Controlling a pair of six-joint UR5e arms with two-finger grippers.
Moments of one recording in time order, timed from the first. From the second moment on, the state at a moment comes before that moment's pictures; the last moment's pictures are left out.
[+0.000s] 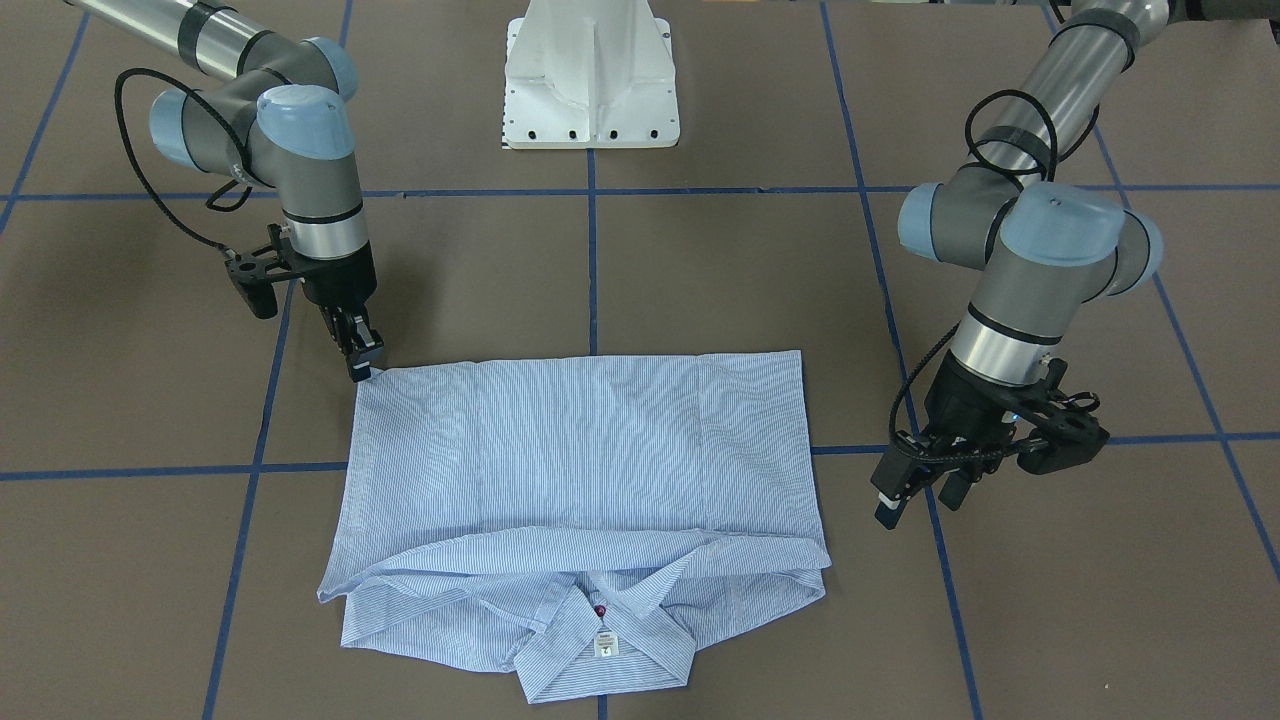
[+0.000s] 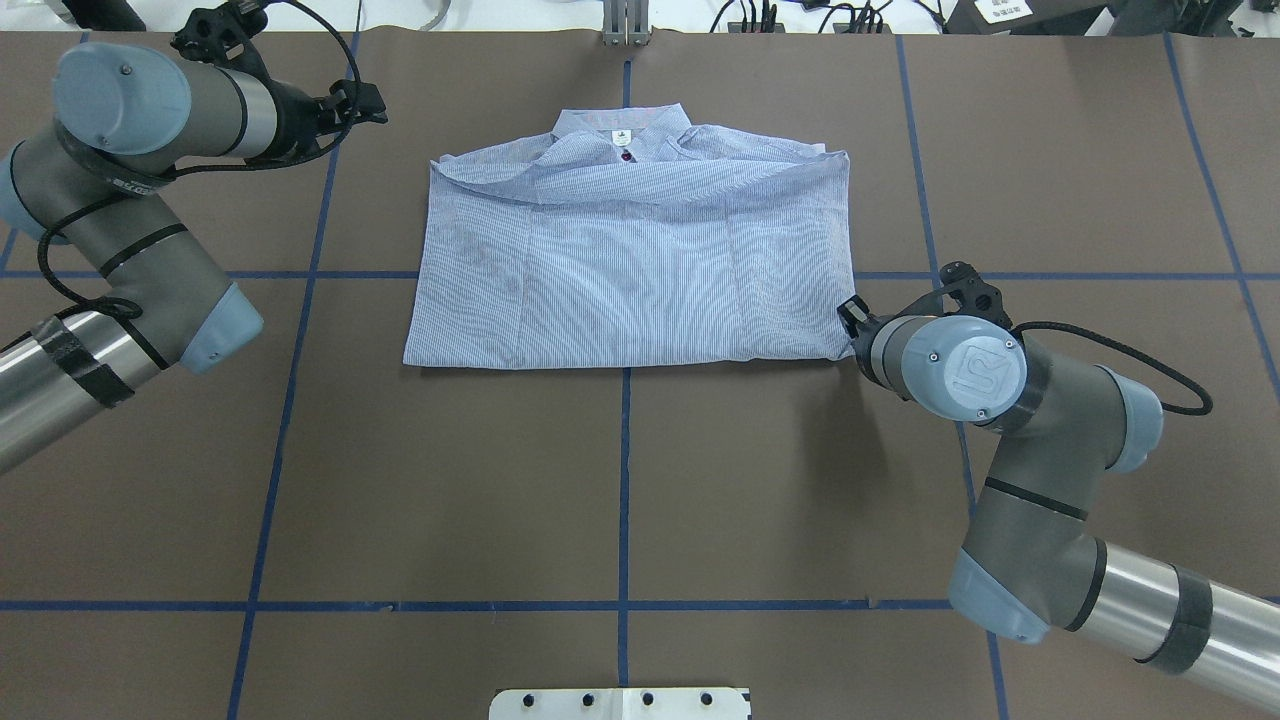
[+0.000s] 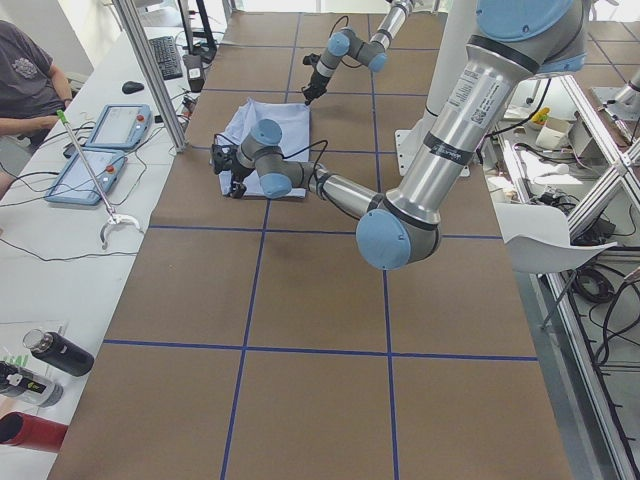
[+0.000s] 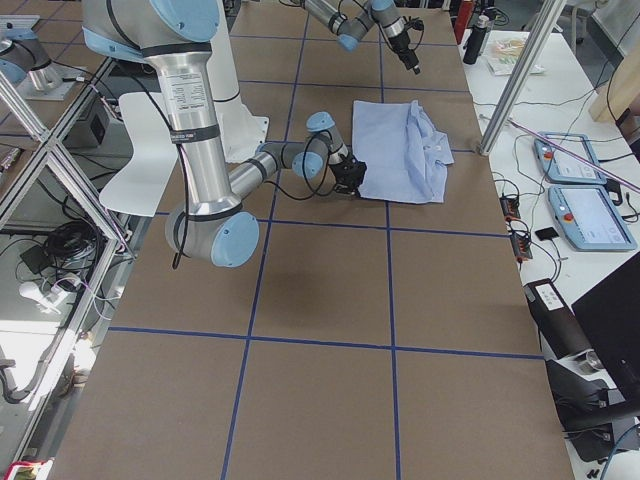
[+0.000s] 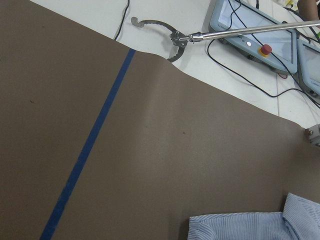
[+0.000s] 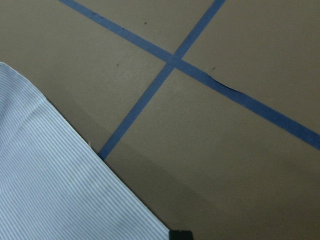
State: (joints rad) left arm -0.90 -2.09 -1.38 -2.35 -1.76 -1.41; right arm 0.52 -1.30 1.78 -1.25 1.48 2.15
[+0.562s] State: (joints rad) left arm -0.90 -2.08 -1.41 -2.35 -1.77 -1.41; right arm 0.40 -1.42 2.06 -1.45 1.52 2.16
